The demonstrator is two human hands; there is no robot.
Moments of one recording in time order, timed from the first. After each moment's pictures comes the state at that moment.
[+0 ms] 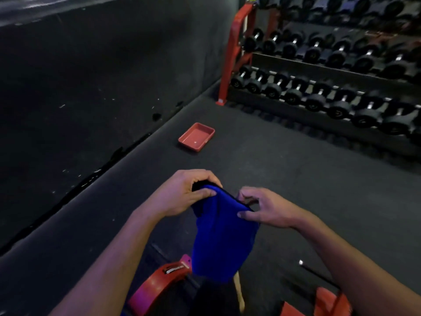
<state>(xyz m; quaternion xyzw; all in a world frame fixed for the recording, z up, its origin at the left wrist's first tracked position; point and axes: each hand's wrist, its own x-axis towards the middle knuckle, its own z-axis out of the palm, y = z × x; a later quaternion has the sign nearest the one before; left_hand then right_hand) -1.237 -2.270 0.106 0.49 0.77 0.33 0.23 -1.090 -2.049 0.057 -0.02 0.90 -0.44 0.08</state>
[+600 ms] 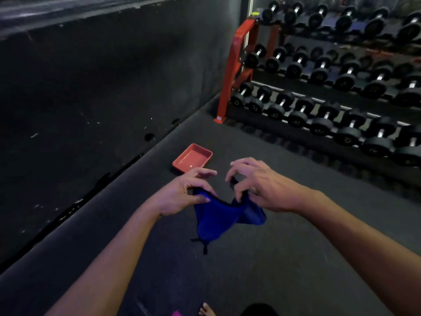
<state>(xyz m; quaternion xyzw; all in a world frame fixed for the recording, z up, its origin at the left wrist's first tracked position) -1.497 -2.113 0.088 0.46 0.72 0.40 0.32 -1.350 -1.881 0.130 -0.17 0.97 -0.14 0.00</state>
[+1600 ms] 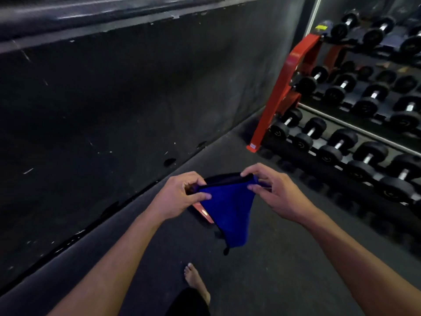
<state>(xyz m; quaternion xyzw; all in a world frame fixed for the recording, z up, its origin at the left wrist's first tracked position) -1.931 -1.972 0.060 0.34 0.80 0.47 0.14 -1.807 -1.718 0.100 -0.03 0.87 -0.49 -0.03</state>
